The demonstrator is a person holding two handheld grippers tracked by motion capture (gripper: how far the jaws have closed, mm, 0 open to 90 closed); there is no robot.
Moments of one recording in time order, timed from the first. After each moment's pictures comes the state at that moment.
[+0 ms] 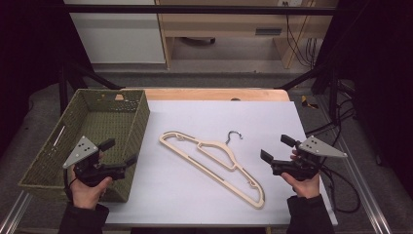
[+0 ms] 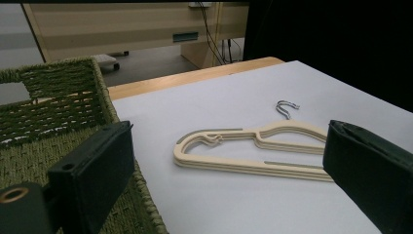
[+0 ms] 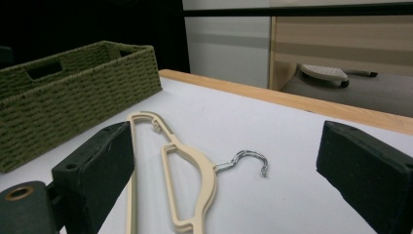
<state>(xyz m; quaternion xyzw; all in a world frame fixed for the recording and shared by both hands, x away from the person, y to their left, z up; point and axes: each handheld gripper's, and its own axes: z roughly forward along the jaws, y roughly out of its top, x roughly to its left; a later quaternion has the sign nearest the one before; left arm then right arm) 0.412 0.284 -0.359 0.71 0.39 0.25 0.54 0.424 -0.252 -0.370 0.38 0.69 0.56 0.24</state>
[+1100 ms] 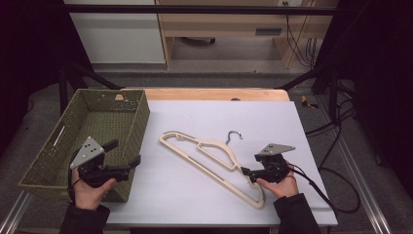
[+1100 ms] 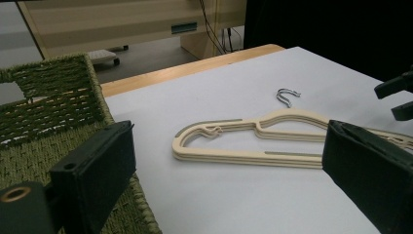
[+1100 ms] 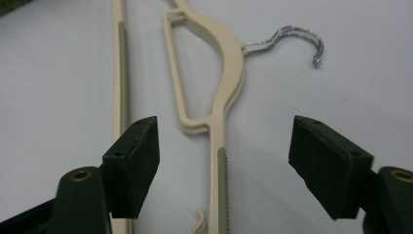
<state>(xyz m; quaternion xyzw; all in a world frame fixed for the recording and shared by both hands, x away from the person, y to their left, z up) 0.411 0.275 -0.360 0.73 0.38 0.26 0.51 0.453 -0.203 -0.432 0.39 0.82 0.39 0.15</state>
